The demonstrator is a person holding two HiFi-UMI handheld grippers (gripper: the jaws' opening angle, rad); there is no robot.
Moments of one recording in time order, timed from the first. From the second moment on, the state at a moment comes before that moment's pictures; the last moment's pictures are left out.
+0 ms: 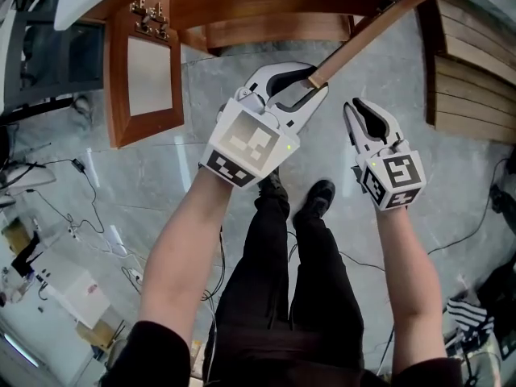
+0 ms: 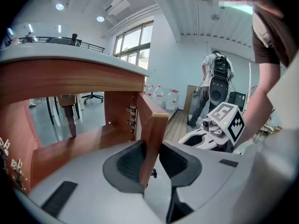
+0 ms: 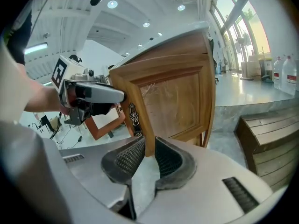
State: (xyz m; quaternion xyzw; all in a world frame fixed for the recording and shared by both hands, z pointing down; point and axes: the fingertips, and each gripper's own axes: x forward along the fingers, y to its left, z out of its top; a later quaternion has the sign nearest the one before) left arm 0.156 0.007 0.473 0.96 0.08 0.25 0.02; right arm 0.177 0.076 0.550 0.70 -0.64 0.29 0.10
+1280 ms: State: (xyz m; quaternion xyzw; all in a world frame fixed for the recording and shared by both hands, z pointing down) left arm 0.157 0.151 0.364 0.96 0.05 0.28 0.07; right arm 0.192 0.276 0.426 0.74 -0.57 0.34 0.07
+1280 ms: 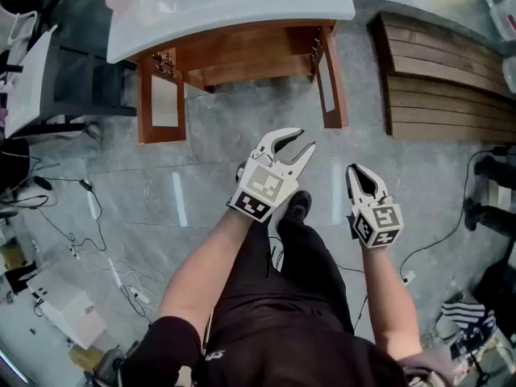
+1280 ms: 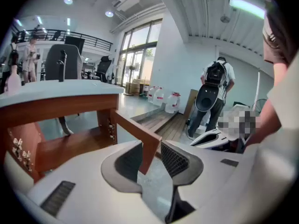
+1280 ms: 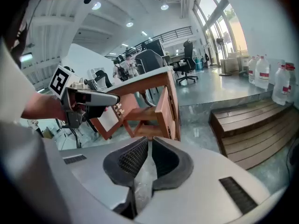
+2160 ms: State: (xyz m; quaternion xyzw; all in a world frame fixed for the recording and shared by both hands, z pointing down) left arm -0.007 0.105 0.110 0.96 -0.14 0.22 0.09; right arm 0.135 0.202 0.152 0.71 -0.67 0.22 0.04
